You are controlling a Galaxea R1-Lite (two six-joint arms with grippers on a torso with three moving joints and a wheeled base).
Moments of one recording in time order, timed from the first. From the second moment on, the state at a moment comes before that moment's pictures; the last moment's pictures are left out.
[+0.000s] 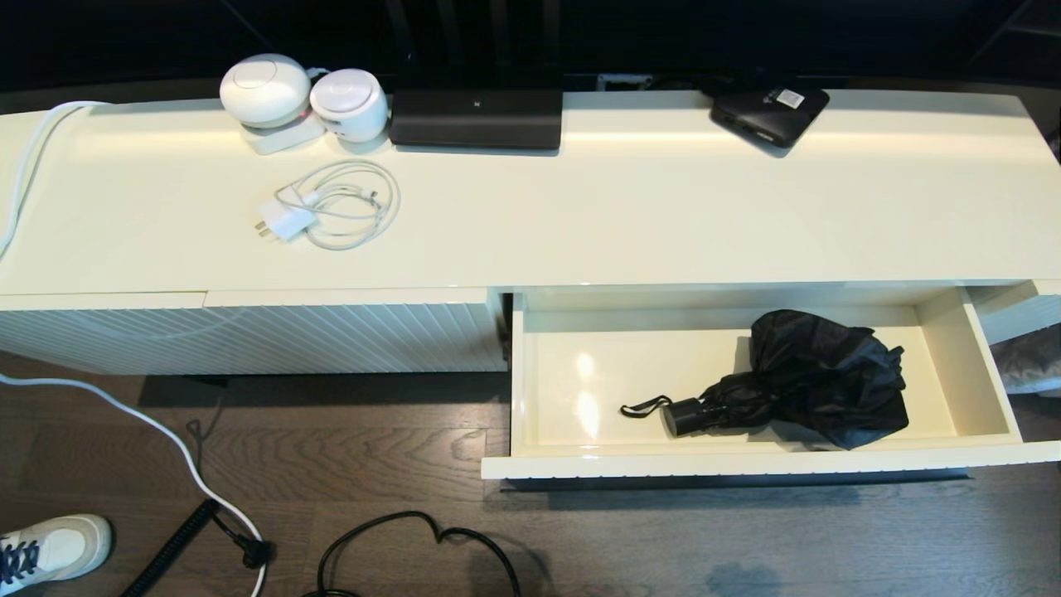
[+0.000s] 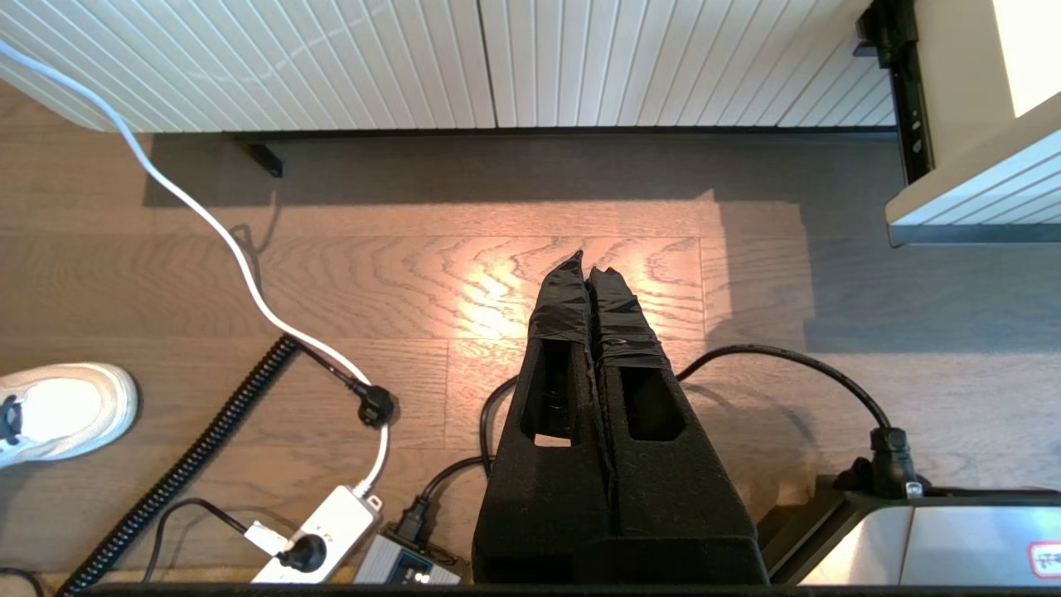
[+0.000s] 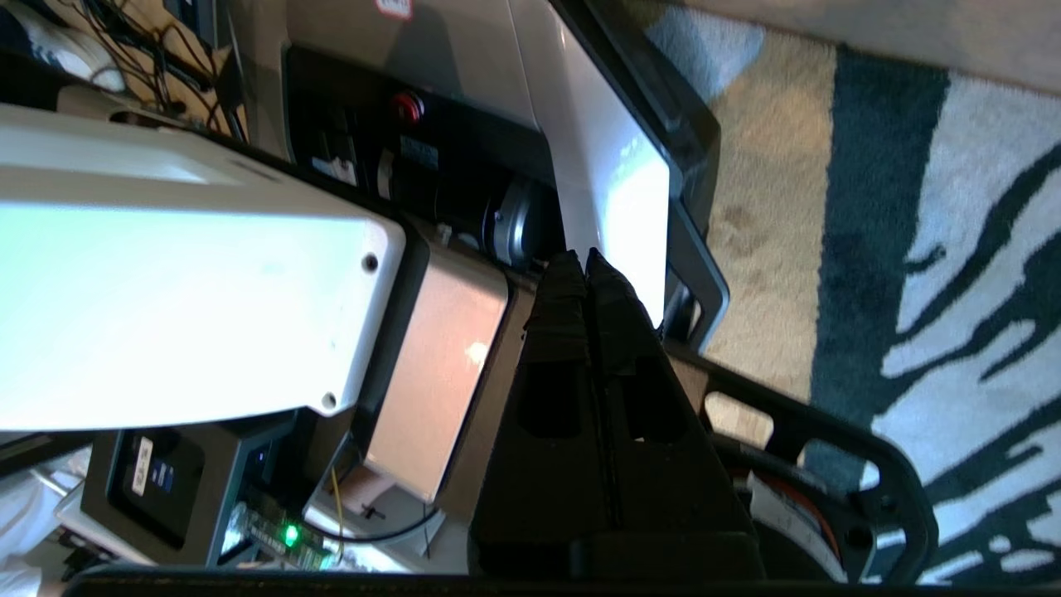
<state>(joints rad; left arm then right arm) 0.00 0.00 0.00 -0.01 0.00 -0.01 0.28 0.87 -0.47 0.58 0.29 0.15</state>
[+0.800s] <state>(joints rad) 0.00 0.00 0.00 -0.01 0.00 -0.01 0.28 1.06 -0.36 0.09 0.27 0.13</state>
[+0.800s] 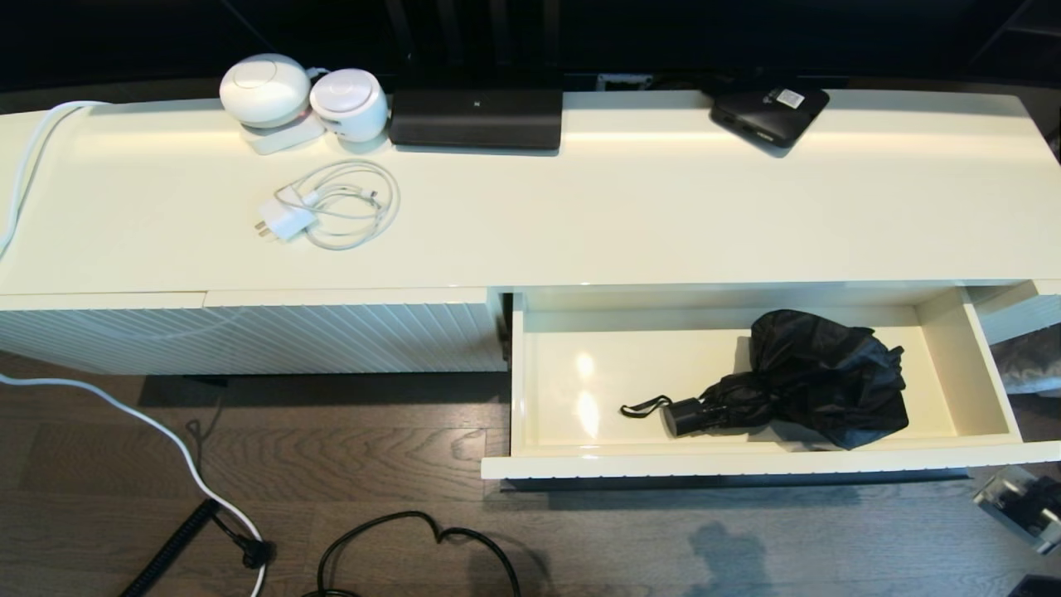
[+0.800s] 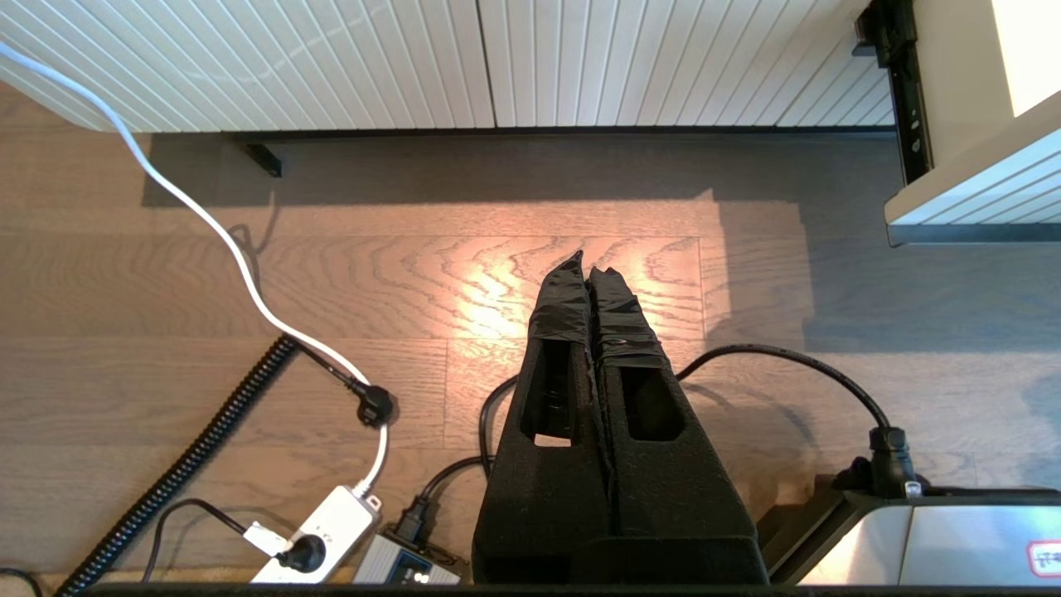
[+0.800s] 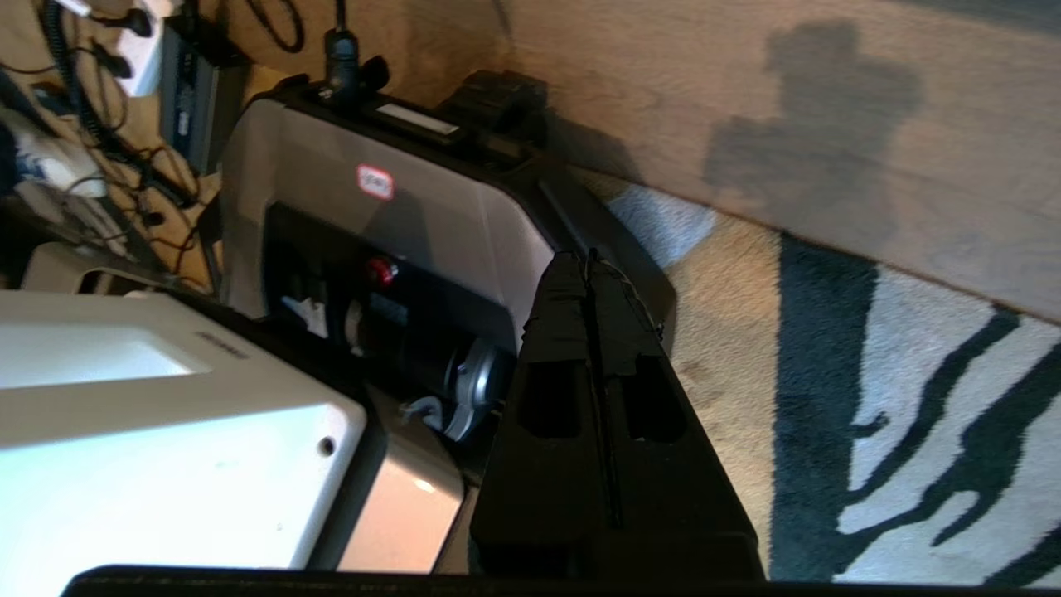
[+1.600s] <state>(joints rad) 0.00 0.00 0.00 -0.01 0.00 -0.01 0.27 1.25 -0.35 -0.23 0.16 0.10</state>
